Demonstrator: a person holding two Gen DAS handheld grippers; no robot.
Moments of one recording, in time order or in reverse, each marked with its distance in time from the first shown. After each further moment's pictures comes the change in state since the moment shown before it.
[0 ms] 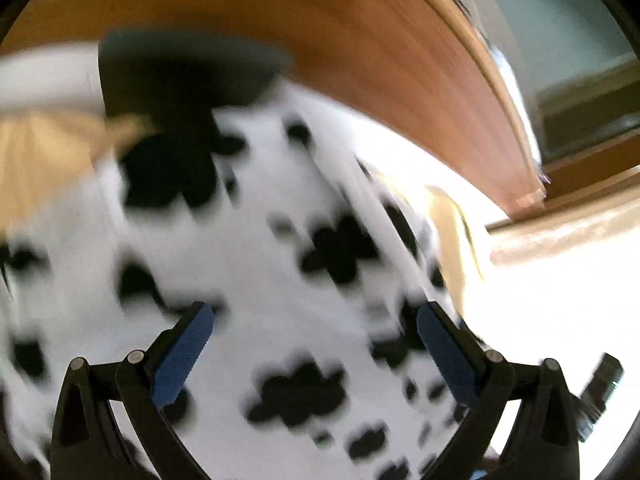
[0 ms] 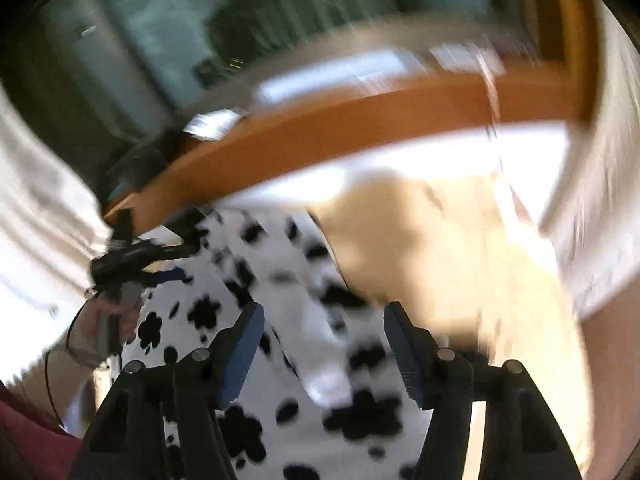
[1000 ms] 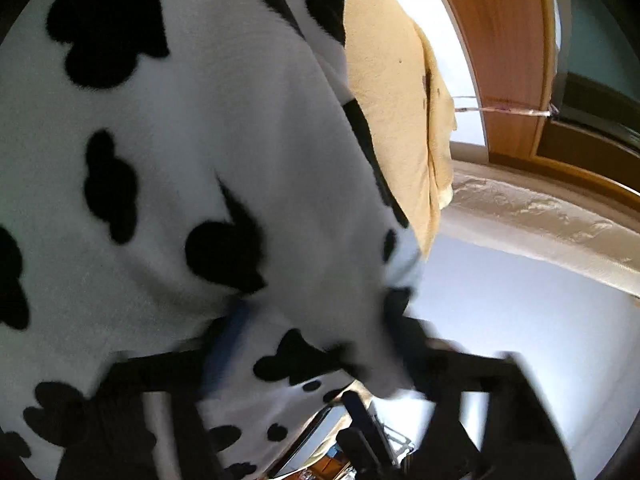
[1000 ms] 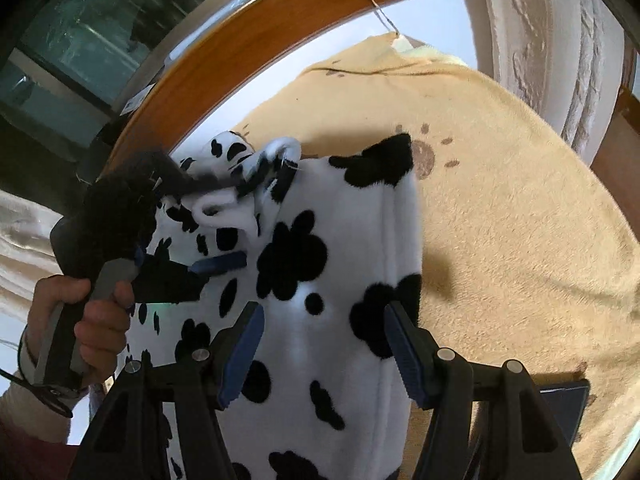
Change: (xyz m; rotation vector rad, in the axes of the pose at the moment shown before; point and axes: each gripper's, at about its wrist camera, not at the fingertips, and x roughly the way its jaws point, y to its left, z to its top) left arm 0.193 -0.151 -0.085 -0.335 0.323 -0.170; right arm -0.001 -0.052 -0.112 0.200 0.046 -0.041
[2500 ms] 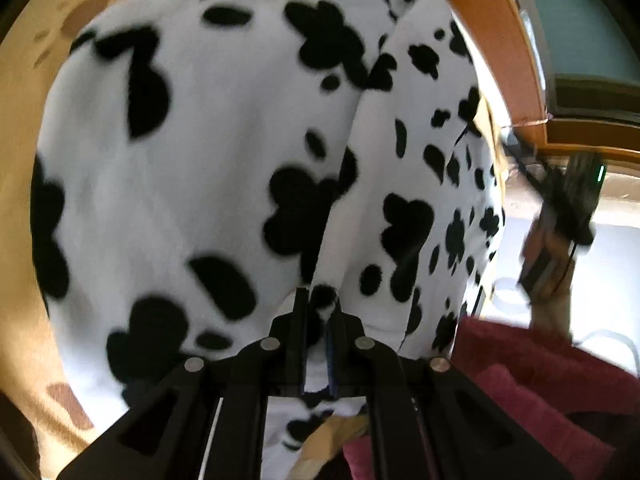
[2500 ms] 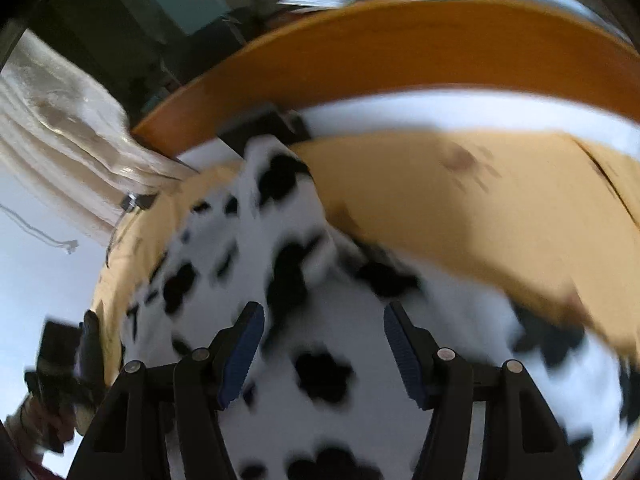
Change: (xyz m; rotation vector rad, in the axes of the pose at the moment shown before) left arm -0.261 0.249 -0.094 0.113 -0.113 0.204; right arm 0.132 0.243 0.075 -0.499 0.128 0.156
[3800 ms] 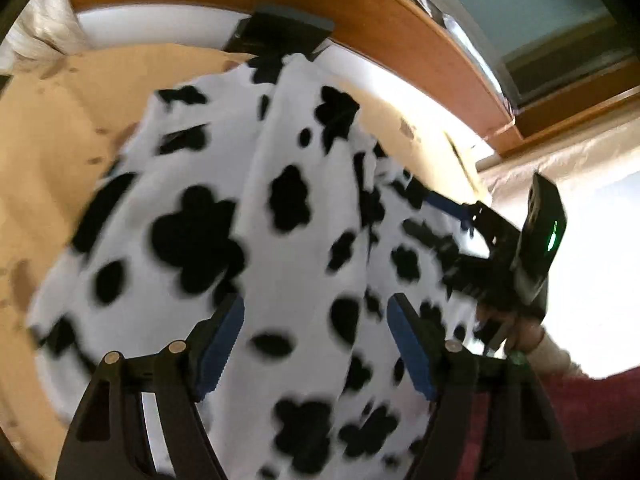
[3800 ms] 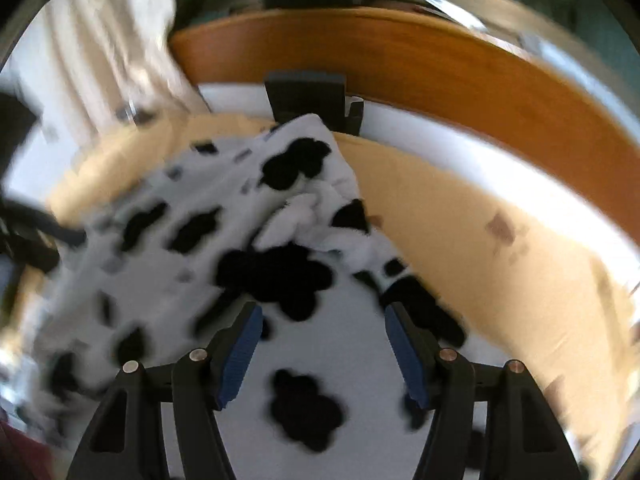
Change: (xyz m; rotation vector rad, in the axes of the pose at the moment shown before) left arm -0.020 -0.090 0.094 0.254 -0.210 0.050; right arm 0.047 0.032 -0.018 -0.417 -0.001 -0.265
